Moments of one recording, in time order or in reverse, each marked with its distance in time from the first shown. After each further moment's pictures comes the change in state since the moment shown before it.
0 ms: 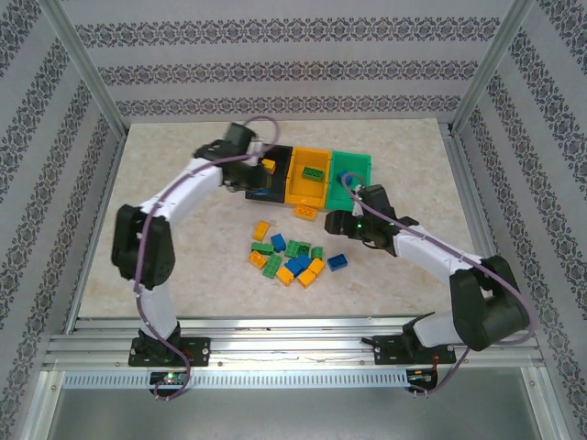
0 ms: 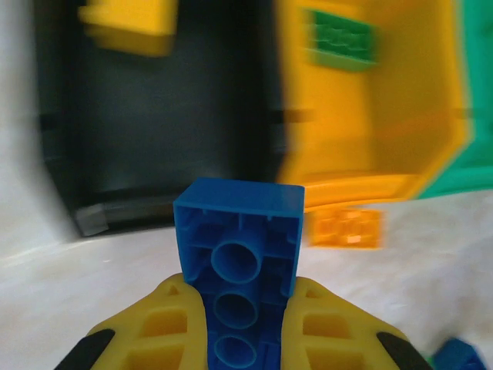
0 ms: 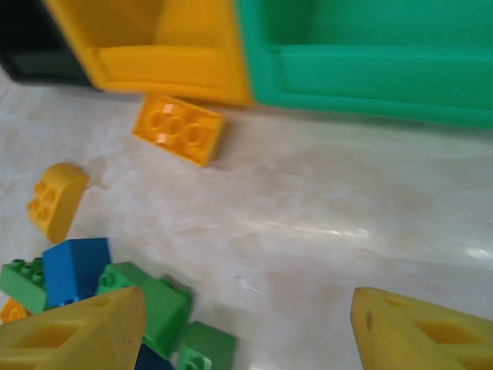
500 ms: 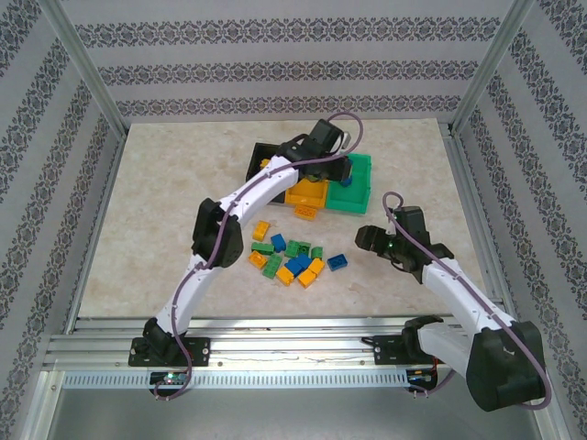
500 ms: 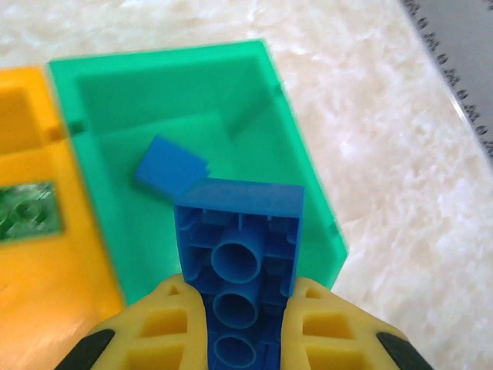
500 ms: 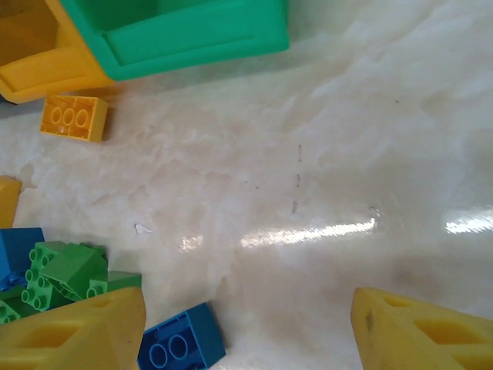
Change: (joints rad) left arm -0.259 0.582 0.844 -0.043 -0.008 -0.064; right arm -0.165 -0.336 -0.188 -0.167 0.006 0.008
